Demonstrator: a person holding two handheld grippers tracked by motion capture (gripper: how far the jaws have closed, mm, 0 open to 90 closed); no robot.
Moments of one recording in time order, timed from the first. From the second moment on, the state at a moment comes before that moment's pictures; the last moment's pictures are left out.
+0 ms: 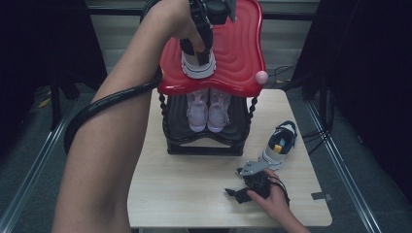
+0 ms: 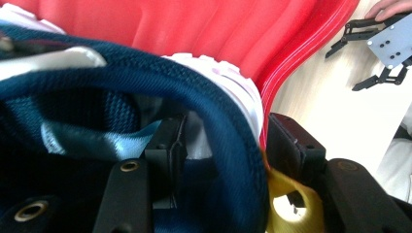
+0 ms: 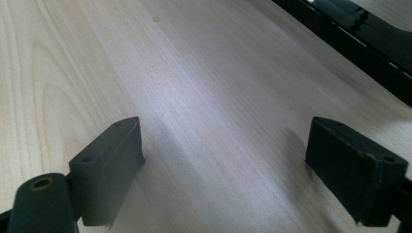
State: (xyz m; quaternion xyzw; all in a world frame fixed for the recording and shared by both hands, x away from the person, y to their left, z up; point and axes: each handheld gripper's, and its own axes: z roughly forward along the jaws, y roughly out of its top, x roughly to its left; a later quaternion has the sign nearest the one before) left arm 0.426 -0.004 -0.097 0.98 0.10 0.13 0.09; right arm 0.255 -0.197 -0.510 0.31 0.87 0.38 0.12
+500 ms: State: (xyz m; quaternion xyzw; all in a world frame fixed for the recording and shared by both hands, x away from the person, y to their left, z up) left arm 0.422 0.005 -0.093 0.98 0.11 0.13 0.11; right arm 0.255 -0.197 -0.510 0.31 0.87 0.38 0.12
